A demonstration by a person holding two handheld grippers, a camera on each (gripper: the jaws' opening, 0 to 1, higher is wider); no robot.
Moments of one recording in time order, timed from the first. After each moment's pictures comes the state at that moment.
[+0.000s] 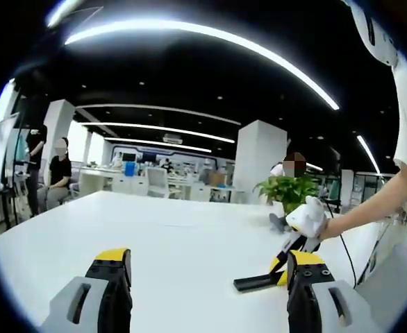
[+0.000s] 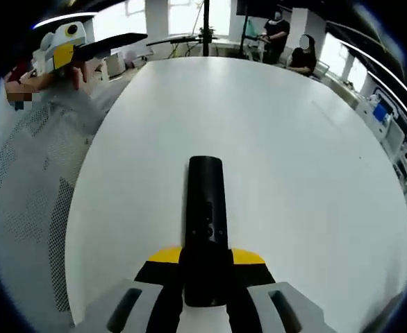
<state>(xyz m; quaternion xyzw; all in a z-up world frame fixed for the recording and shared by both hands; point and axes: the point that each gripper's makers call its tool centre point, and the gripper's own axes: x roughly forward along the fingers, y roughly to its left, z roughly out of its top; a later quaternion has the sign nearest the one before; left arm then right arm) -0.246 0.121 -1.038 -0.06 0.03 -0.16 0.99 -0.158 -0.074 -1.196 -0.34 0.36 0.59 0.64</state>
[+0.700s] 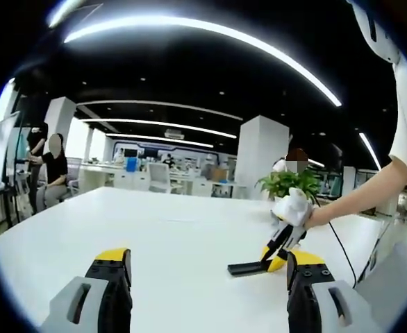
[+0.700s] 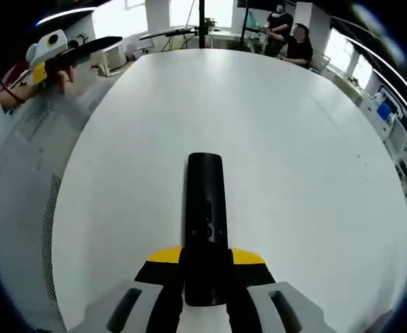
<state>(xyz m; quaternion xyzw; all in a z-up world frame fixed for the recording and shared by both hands) -0.246 0.123 -1.043 -0.06 0.05 -0.15 0.99 -0.114 -0.074 -1.197 -0.36 0.38 0.59 0.62</state>
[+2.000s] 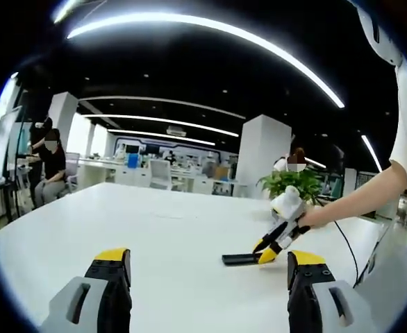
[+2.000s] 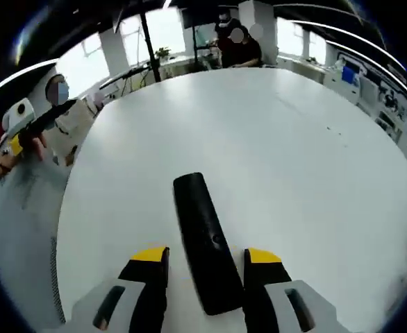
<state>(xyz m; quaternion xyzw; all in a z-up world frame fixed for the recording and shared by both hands) -0.247 0.124 -1.046 -0.07 0.06 -0.15 0.98 -0.084 -0.063 -1.180 -0.16 0.38 0.53 0.74</state>
